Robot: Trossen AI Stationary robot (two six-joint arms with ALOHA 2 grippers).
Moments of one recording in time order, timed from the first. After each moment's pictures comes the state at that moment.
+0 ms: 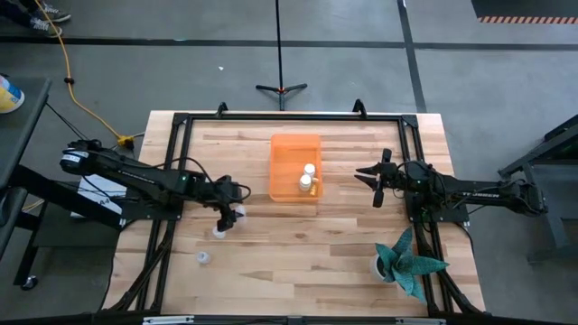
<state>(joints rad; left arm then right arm) -0.15 1.09 0.50 -0.33 -0.07 -0.31 -0.22 0.38 0.02 0.20 0.06 -0.01</state>
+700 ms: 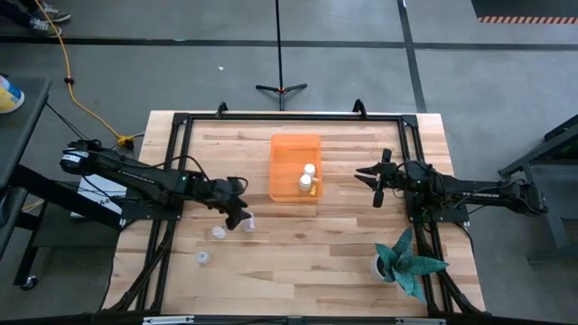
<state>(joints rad) -0.15 1.08 0.50 -0.18 -0.02 -0.74 -0.22 0.38 0.02 0.20 0.06 0.00</state>
